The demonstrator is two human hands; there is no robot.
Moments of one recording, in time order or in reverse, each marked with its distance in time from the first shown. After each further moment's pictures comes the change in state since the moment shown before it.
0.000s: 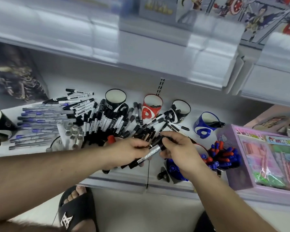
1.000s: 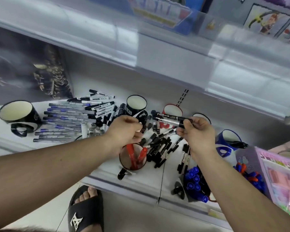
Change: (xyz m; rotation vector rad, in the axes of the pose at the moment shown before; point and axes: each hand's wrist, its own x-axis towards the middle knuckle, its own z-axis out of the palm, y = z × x) left_hand -0.006 0.011 -0.062 -0.549 0.614 -0.035; right_hand 0.062 -0.042 0.027 0.214 0.258 -0.208
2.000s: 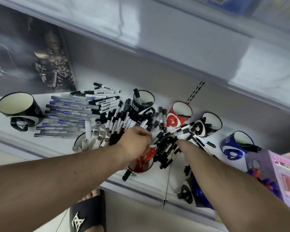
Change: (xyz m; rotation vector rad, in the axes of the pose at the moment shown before) left_hand 0.007 -0.028 0.000 0.123 -0.057 -0.090; right_hand 0.077 0.108 0.024 -0.763 -0.191 0.677
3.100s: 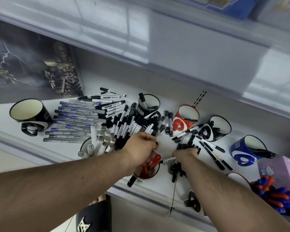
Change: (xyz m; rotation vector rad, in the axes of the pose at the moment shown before) left_hand 0.006 -0.001 0.004 -0.055 0.036 -0.023; right_hand 0.011 0.007 0.034 0.025 0.246 0.044
